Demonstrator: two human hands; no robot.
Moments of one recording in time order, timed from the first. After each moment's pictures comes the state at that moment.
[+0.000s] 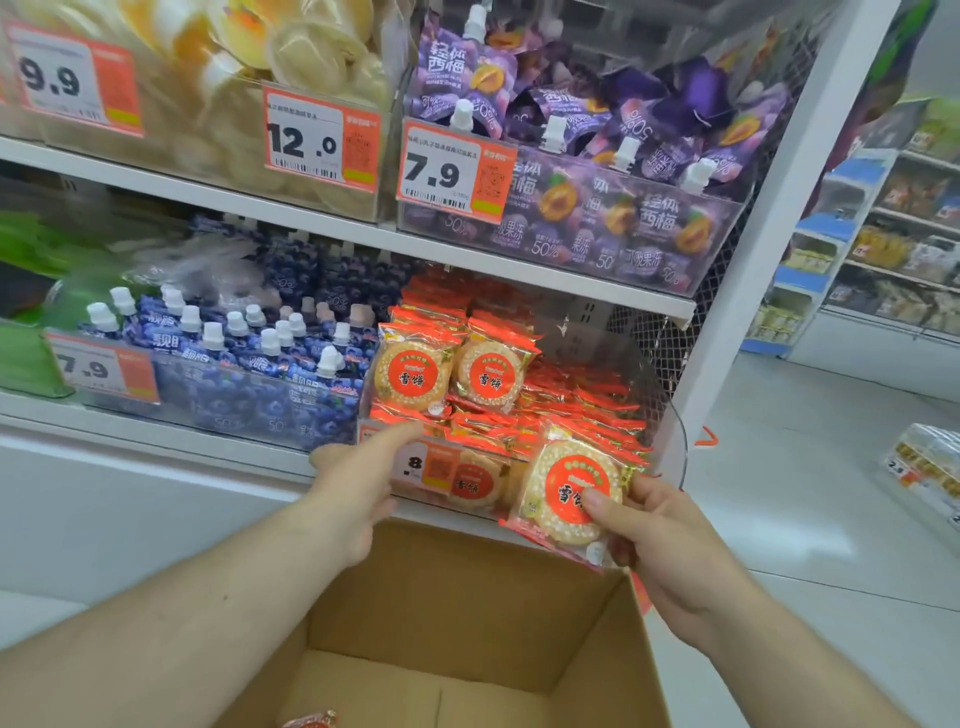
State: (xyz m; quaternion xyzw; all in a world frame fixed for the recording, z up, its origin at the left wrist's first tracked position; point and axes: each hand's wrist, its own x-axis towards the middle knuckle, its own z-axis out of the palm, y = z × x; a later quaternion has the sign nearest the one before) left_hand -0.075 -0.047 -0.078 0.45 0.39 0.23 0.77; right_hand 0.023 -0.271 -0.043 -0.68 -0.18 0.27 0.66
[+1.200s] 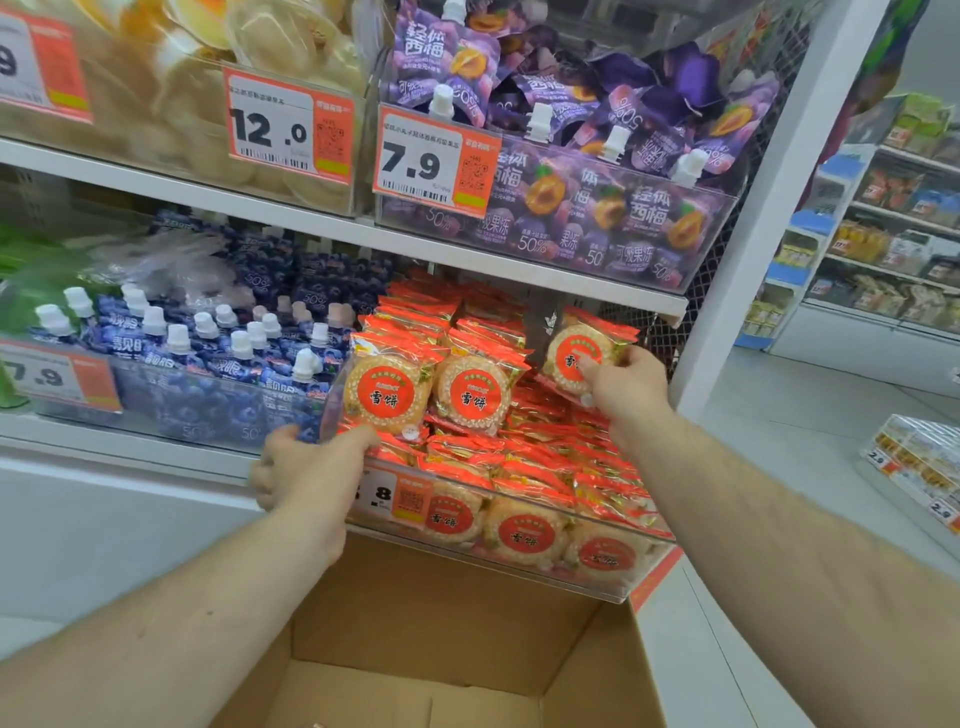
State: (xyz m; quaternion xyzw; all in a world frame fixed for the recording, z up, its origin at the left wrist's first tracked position) left_hand -0.067 -0.038 -0.079 0.51 0.50 0.32 0.62; right_hand 0.147 -0.181 -0.011 -0.77 -0.10 0.00 0.63
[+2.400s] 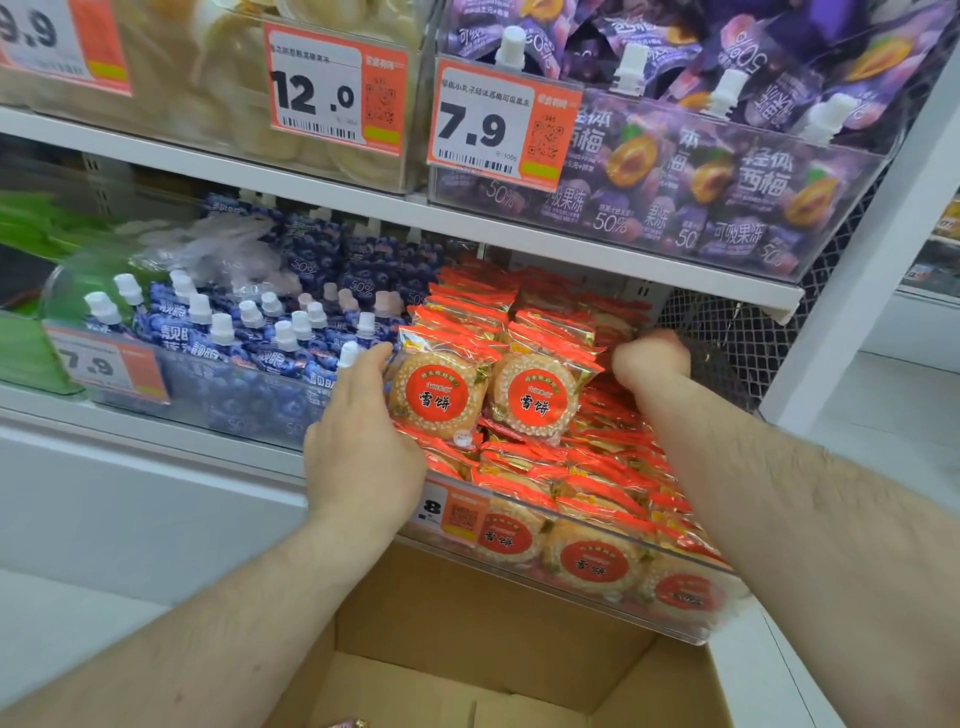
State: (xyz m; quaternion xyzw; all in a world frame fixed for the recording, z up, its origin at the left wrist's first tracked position) left_hand -0.063 -0.020 -0.076 0.78 0.35 0.41 0.32; right_hand 0.207 -0.111 -0.026 -0.94 -0.10 -0.07 0.31
